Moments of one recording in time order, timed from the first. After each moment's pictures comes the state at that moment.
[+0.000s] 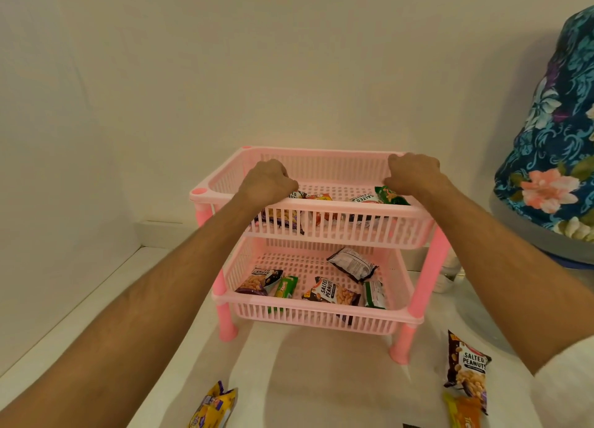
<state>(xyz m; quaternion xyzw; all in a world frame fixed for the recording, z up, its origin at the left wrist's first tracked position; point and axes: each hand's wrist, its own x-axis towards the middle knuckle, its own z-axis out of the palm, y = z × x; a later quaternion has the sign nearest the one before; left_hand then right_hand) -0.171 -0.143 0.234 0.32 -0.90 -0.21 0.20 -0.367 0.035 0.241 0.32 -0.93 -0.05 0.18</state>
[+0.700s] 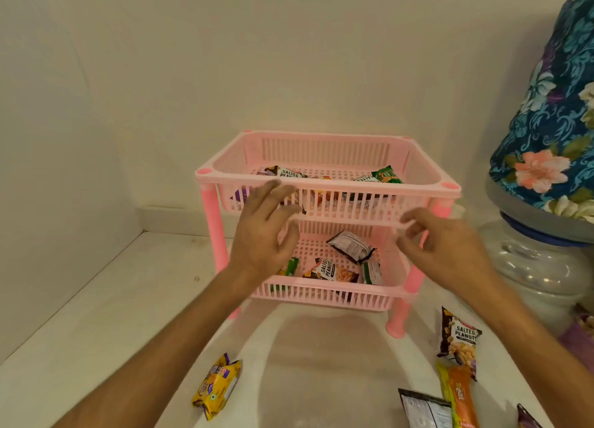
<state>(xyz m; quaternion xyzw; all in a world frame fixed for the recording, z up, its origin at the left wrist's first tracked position) -0.080 -0.085 0.135 0.01 -0.85 -0.06 0.53 -0.224 0.157 0.172 0.40 -0.87 0.23 0.17</state>
